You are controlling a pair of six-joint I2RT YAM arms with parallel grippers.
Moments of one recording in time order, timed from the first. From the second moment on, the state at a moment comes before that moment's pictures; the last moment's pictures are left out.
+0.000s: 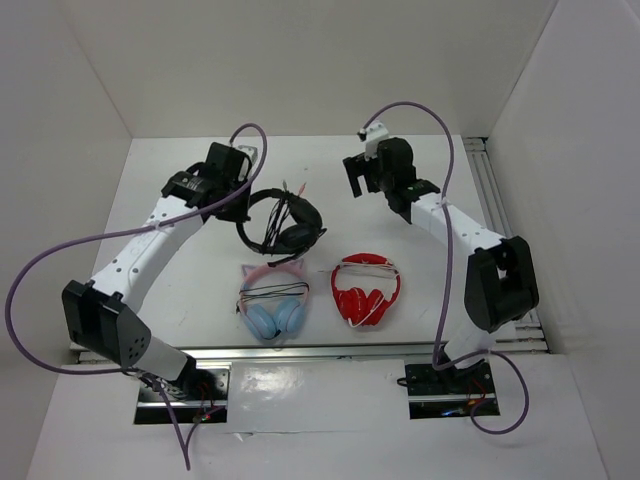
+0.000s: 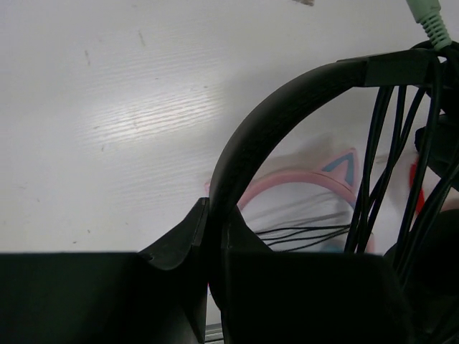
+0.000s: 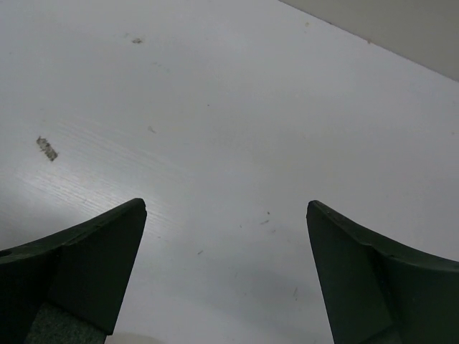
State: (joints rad) left arm -0.38 1.47 1.46 -0.90 -0.10 -0.19; right arm 0.38 1.66 1.28 -0.05 0.08 -0.16
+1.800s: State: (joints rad) left arm -0.62 2.43 2.18 -0.85 -0.25 -0.63; right arm 0.60 0.89 1.20 -0.43 0.22 0.32
